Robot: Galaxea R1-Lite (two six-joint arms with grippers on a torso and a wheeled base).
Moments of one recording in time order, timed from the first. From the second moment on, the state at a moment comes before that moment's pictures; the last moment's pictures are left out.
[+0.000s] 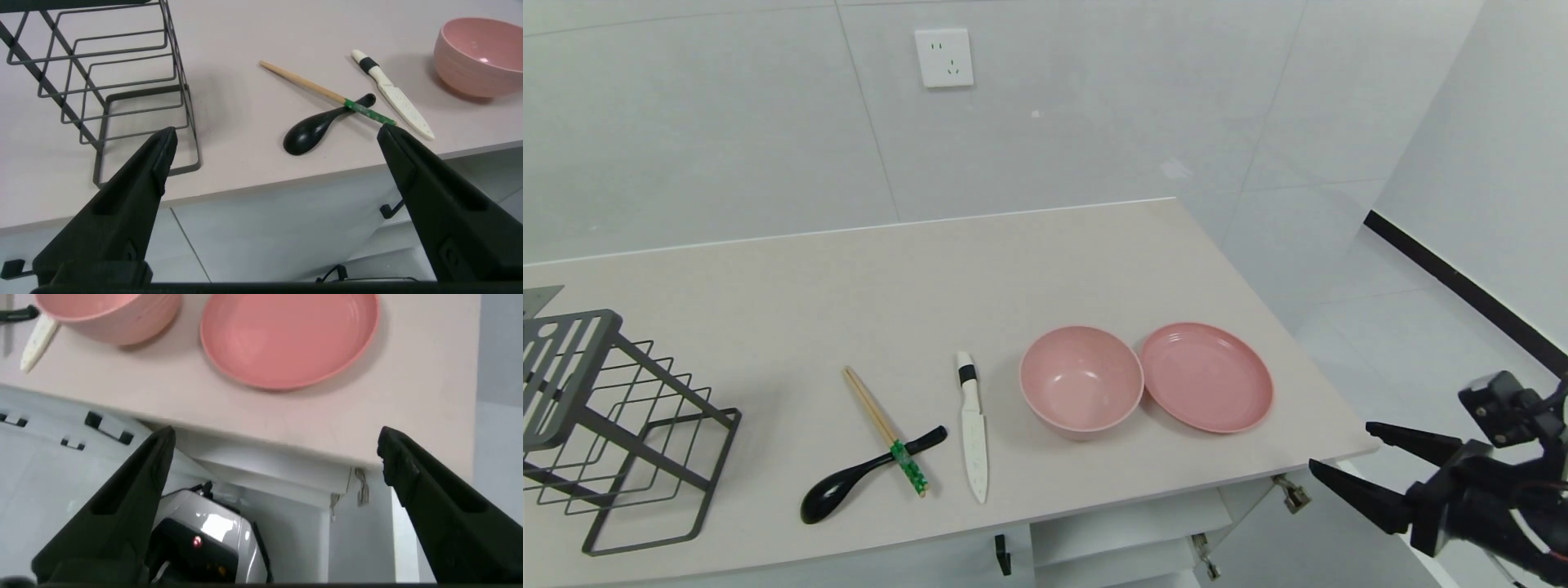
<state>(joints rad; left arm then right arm) 0.00 0.00 0.00 0.00 -0.06 -0.01 0.09 1.55 0.00 -1.16 0.41 -0.07</state>
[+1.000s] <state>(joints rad) 0.00 0.00 0.00 0.00 -0.06 -0.01 0.09 1.92 -0.49 -1.13 0.31 0.04</state>
